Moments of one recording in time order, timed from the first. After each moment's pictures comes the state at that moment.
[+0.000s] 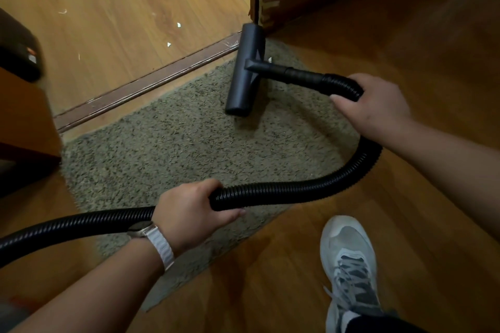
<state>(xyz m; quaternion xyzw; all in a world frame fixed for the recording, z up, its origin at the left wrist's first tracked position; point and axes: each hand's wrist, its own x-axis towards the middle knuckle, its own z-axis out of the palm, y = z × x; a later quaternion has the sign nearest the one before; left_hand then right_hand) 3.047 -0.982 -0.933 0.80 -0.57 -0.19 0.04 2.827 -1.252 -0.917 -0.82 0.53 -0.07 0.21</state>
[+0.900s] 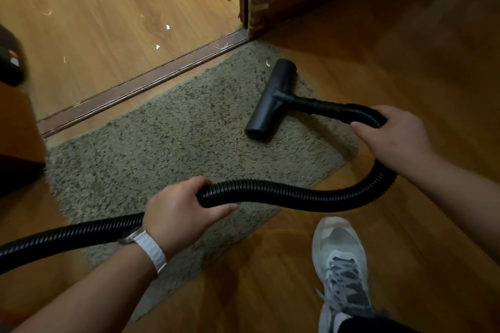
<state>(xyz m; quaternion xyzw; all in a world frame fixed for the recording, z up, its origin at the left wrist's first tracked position) 3.043 -0.989 -0.929 0.84 -0.49 -0.22 0.10 2.770 -1.231 -0.922 -0.75 0.61 -0.07 0.24</state>
